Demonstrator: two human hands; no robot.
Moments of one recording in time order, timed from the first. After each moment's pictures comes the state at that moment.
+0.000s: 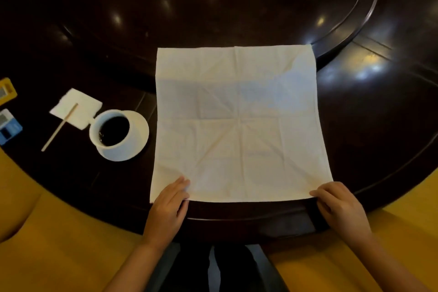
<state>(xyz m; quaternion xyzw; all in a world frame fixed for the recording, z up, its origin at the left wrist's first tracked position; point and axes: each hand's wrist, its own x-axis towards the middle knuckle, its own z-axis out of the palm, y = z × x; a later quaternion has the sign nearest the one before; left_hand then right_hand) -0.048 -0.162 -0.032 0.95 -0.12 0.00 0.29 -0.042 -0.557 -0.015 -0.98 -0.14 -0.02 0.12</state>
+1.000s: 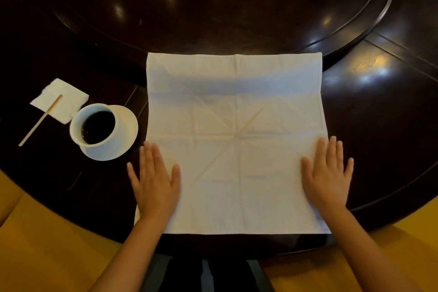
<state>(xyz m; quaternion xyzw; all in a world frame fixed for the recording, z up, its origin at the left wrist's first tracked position) 0.013 -0.185 -0.045 0.99 0.14 -0.02 0.08 0.037 -0.524 -0.042 -0.99 0.14 0.04 0.08</state>
